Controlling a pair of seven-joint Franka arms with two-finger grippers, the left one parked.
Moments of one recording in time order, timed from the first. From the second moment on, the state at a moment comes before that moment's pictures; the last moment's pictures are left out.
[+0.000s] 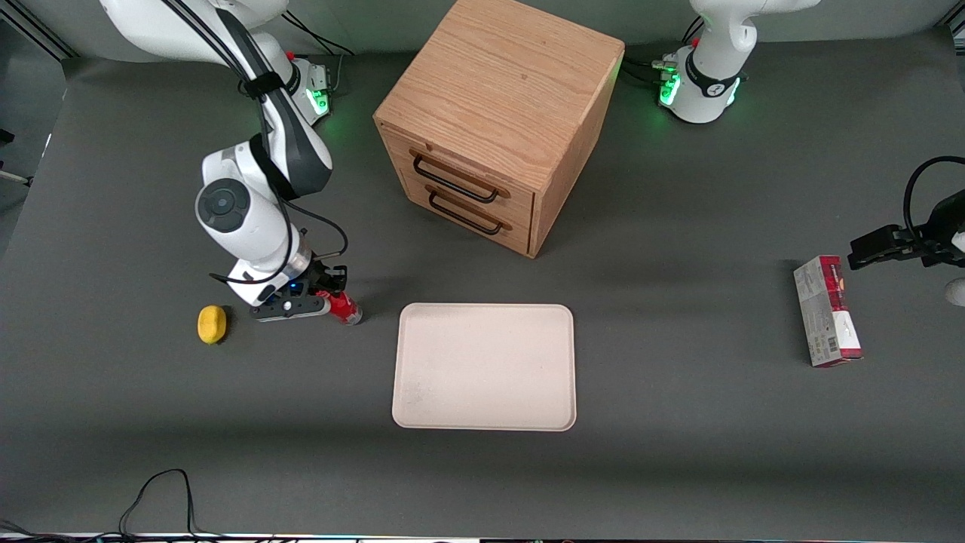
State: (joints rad) arm 0.38 0.24 -0.05 -1.94 0.01 2.17 0.25
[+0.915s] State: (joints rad) arm 0.38 0.26 -0.04 -1.28 0.04 1.55 0.25
